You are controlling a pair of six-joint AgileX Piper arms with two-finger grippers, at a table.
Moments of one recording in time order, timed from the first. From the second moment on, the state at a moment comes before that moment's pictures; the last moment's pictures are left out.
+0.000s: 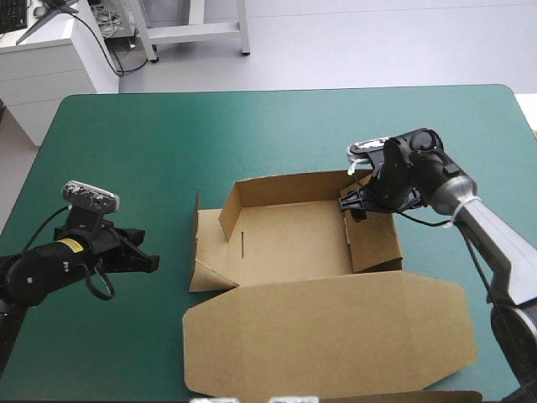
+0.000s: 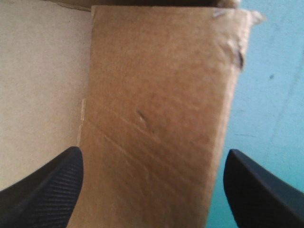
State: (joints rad) left arm -0.08 0.91 -0.88 -0.33 0.84 0.40; right arm 0.33 1.67 -1.44 -0.04 1.12 0.11
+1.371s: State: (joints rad) left arm -0.08 0.91 -0.88 -0.28 0.85 0.39; right arm 0.14 1.58 -1.44 0.08 1.16 -0.11
